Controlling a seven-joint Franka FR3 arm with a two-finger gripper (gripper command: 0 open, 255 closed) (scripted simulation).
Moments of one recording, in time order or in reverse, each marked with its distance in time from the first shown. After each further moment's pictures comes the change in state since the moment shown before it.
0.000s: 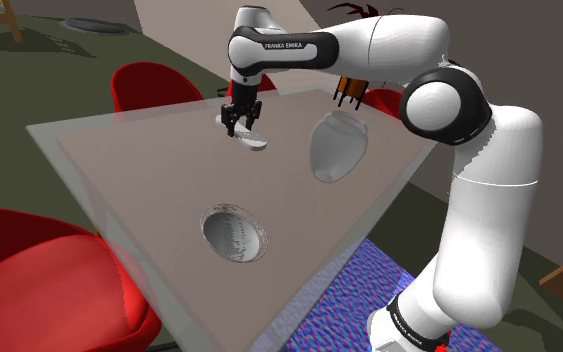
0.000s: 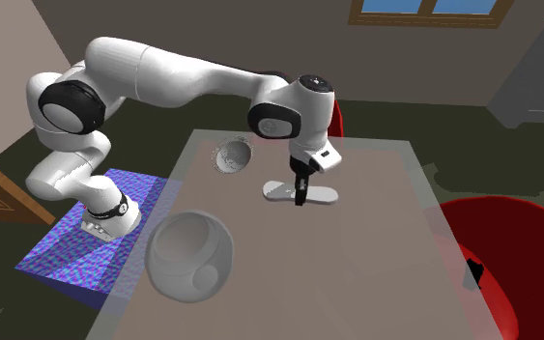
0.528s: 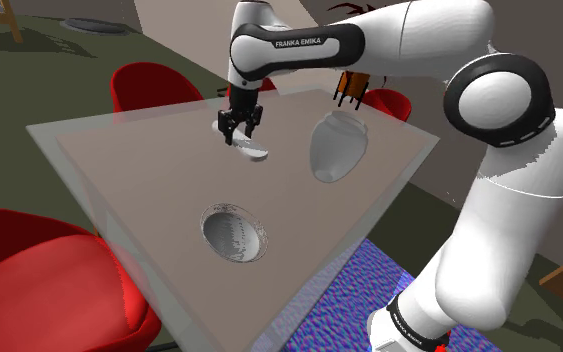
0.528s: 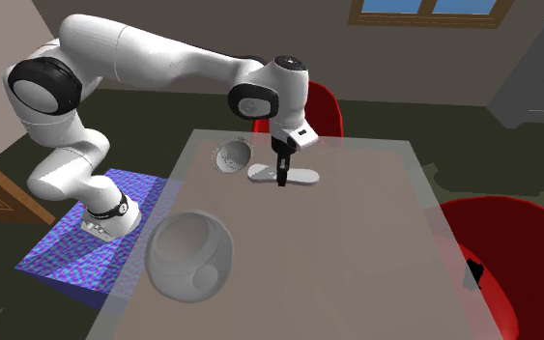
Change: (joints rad) arm 0.049 -0.185 0.031 -0.237 0.007 0.050 0.084
